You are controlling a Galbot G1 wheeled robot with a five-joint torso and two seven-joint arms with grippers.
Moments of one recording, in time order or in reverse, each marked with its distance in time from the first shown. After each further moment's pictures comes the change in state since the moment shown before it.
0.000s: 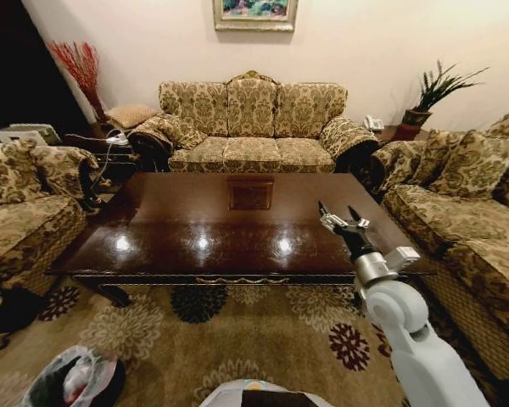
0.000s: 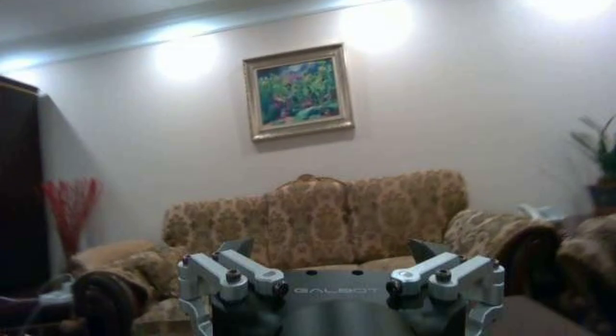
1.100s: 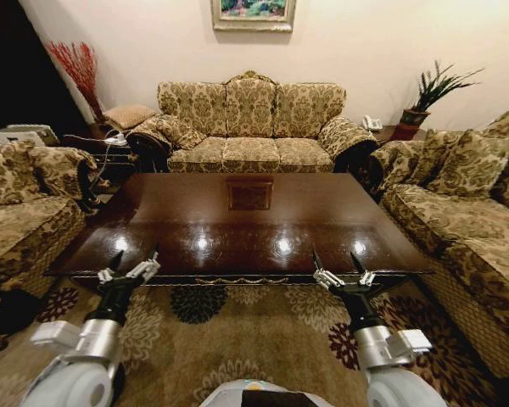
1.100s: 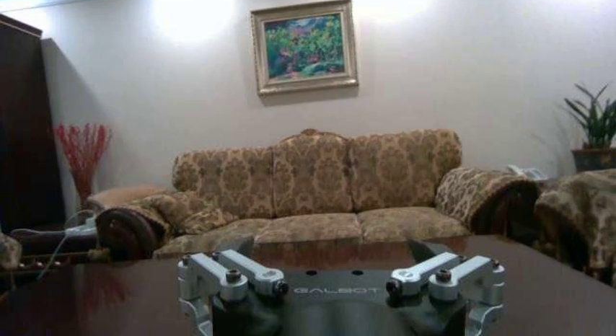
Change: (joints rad) left arm 0.119 -0.276 0.764 -0.490 0.442 0.073 0.299; right arm -0.519 0.340 -0.037 0.172 -0.413 0.130 -0.239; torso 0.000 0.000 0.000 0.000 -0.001
